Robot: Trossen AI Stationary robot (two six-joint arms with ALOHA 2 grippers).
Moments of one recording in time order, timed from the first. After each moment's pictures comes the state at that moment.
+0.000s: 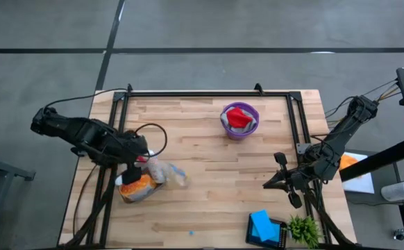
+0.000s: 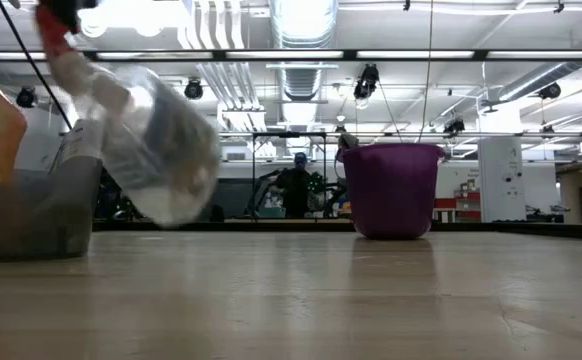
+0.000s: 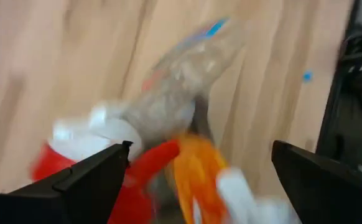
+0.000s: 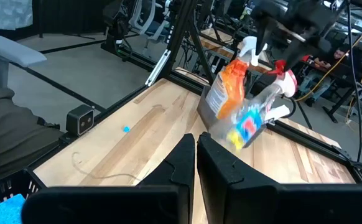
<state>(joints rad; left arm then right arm) -0.36 1.16 1.34 -1.37 -0.07 -0.68 0.84 0.76 0.49 0.07 0.53 -0.18</state>
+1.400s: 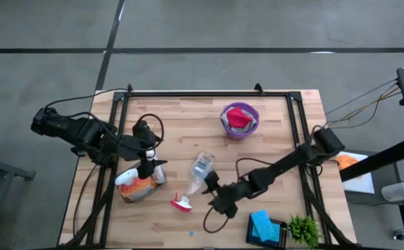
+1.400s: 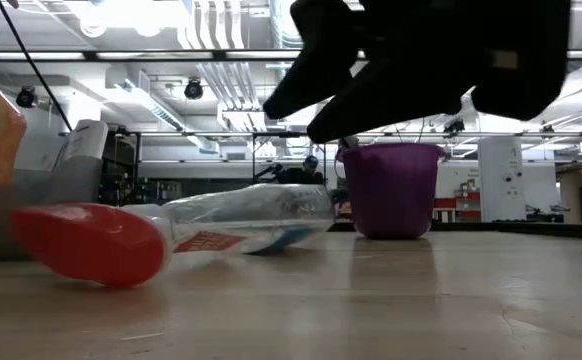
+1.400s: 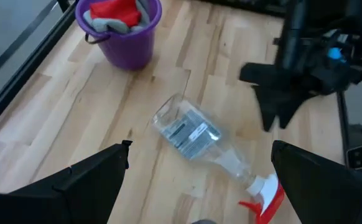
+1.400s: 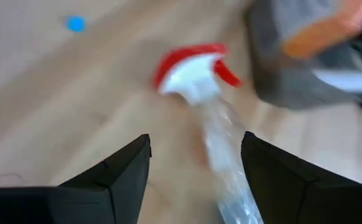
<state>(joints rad) -0.35 1.16 1.34 -0.99 -0.39 -0.48 0.44 1.85 1.14 -0.01 0.25 -0.41</state>
